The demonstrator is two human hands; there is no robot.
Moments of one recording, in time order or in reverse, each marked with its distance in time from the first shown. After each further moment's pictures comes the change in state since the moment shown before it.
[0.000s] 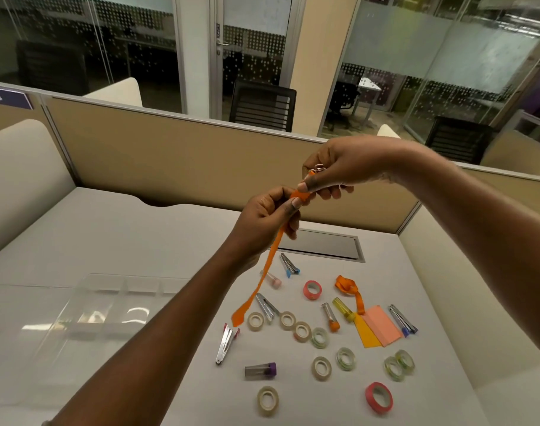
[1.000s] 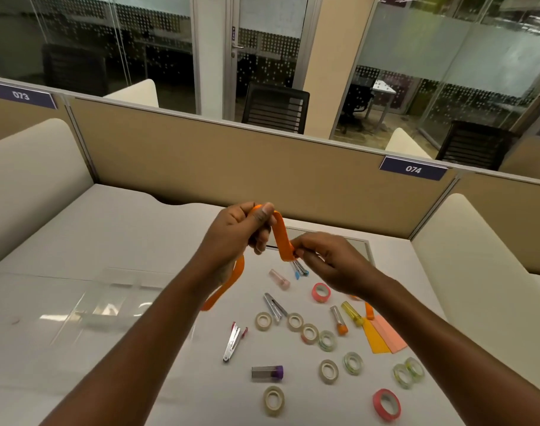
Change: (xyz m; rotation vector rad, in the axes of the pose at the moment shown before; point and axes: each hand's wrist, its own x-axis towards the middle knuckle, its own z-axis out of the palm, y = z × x) left_hand -0.042 0.015 -0.037 0.032 0.184 -0.132; right_hand -0.008 0.031 0.165 0.184 0.412 -0.293
